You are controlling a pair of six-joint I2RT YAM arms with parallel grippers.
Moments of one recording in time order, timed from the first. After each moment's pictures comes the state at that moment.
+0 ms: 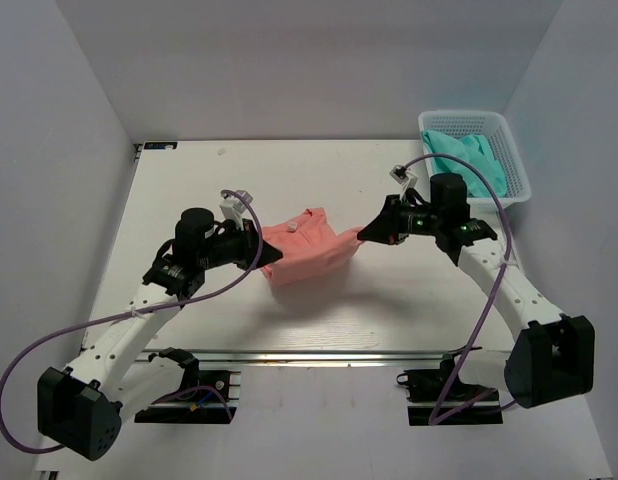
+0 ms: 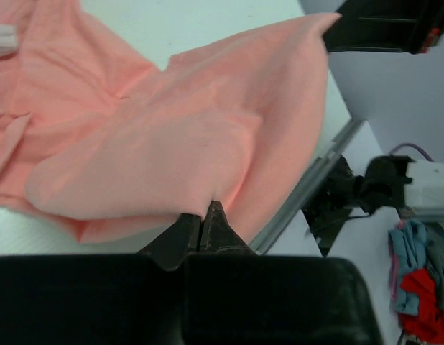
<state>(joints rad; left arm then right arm) -0.41 0.97 0.74 -0.17 0.58 -0.45 0.27 1.23 0.94 -0.27 -0.86 0.30</state>
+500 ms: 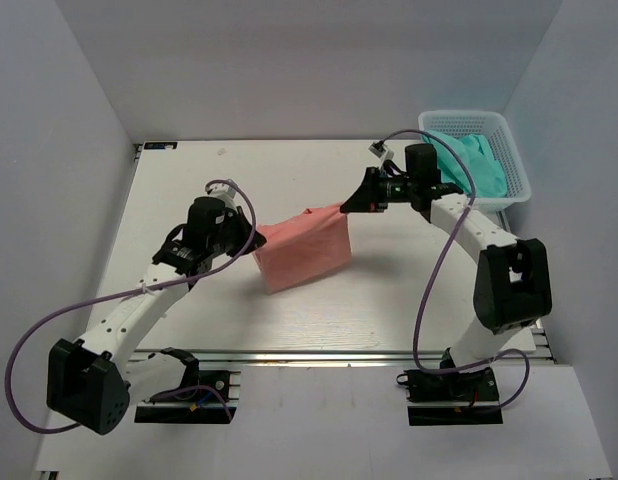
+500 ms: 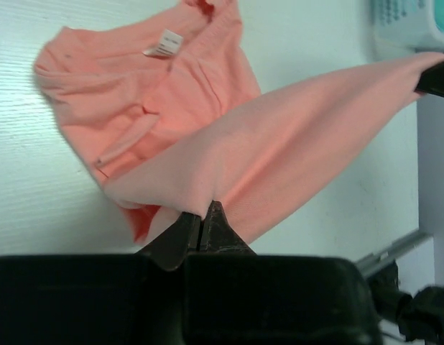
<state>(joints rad) -0.40 1.09 0.83 -0.30 0.17 -0.59 0.28 1.63 1.21 -0.17 -0.93 0.37</state>
